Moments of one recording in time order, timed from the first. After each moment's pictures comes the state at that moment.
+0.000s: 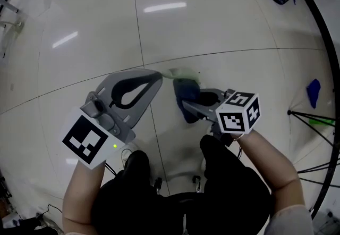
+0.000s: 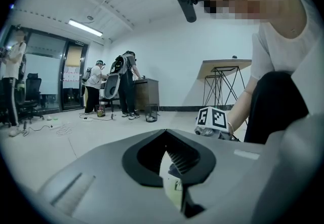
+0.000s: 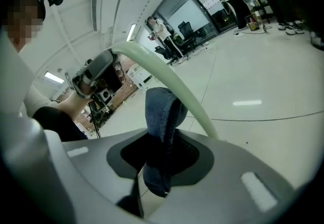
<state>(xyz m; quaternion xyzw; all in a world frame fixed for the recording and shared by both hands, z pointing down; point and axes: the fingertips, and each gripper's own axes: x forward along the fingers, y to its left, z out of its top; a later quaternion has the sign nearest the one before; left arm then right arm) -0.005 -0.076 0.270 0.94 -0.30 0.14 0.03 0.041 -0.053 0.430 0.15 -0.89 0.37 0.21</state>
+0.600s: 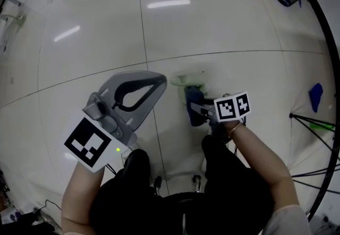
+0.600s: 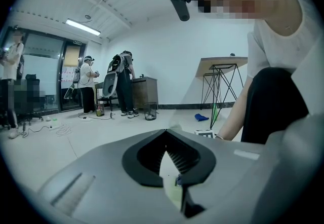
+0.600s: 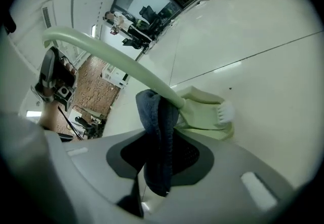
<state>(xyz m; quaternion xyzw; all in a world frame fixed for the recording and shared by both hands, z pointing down) -0.011 -0.070 0.285 0.94 -0.29 0.15 0.02 0.067 -0.044 0.554 0.20 -0.79 0.53 0.25</state>
